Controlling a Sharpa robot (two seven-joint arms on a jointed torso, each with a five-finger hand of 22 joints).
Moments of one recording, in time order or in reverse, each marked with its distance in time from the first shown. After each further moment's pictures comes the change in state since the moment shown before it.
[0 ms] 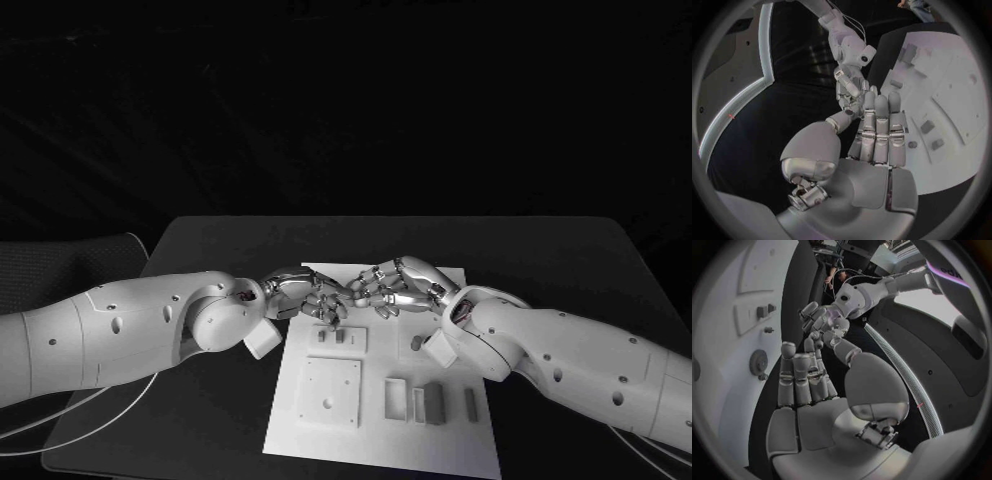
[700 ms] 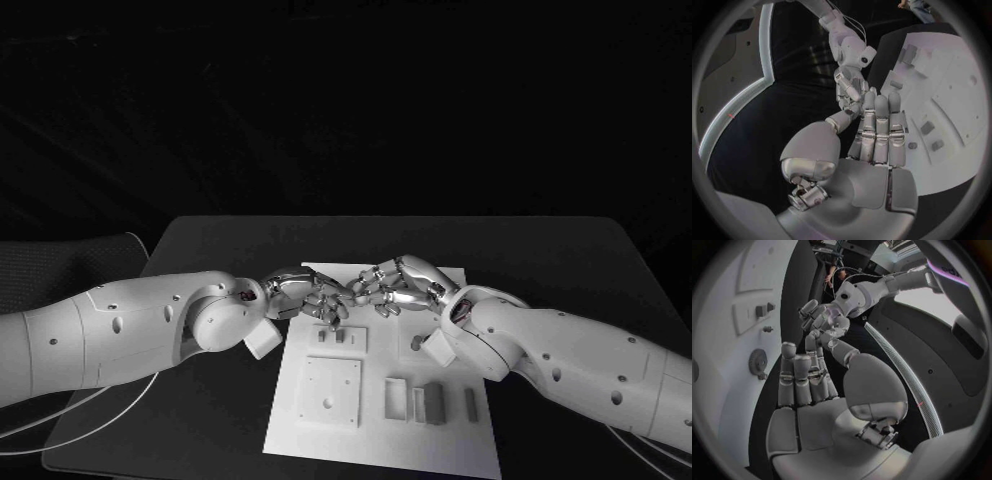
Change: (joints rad) left arm 0.000 0.001 0.000 0.000 -0.001 0.005 0.000; left_hand -0.004 -0.004 0.000 0.000 0.000 0.000 0.000 -0.004 0.037 0.000 0.000 0.000 0.007 0.000 0.000 0.000 0.002 0.000 0.000 0.000 0.000 0.000; right arm 0.000 0.005 0.000 -0.002 0.011 -0.013 0.001; right_hand 0.022 0.067 0.042 0.000 0.000 0.070 -0.027 0.045 0.018 0.083 -0.022 0.035 0.023 0.013 -0.031 0.008 -0.007 0.003 0.006 -0.005 0.009 0.000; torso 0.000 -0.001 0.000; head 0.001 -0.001
